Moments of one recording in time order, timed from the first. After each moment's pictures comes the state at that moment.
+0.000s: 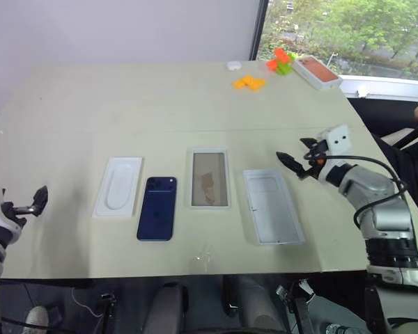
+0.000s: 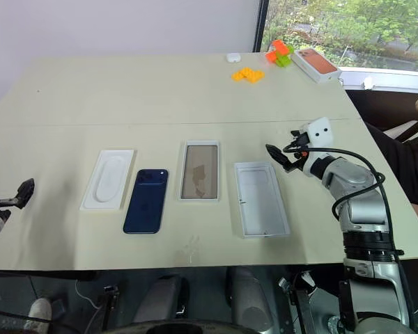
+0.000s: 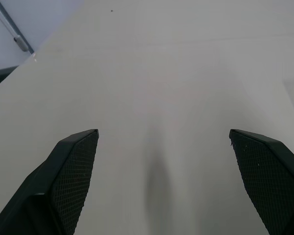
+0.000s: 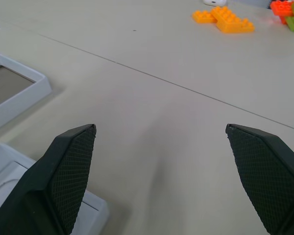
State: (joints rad) left arm 0.15 0.60 0.70 -0.23 -0.42 0.52 -0.31; right arm -0.42 -0.57 -0.16 0.08 0.28 0.43 0.64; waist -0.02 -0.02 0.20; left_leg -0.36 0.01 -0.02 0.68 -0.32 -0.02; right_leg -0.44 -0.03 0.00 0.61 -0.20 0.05
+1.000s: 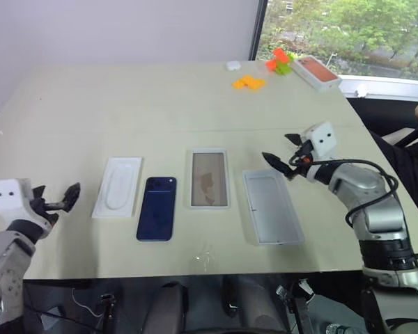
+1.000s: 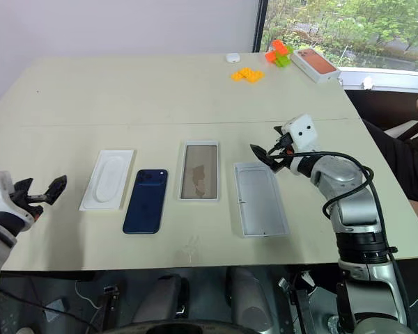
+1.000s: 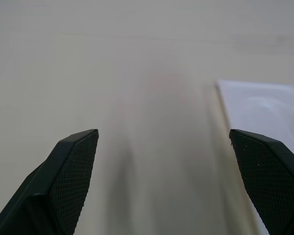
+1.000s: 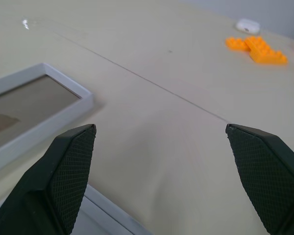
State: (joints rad) left arm 0.12 0.52 0.61 -0.32 -0.56 0.64 -0.36; right arm -0.42 -0.57 -0.08 -0.07 0.27 0.46 0.65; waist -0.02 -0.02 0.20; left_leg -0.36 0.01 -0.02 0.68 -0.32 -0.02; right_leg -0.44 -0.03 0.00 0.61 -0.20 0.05
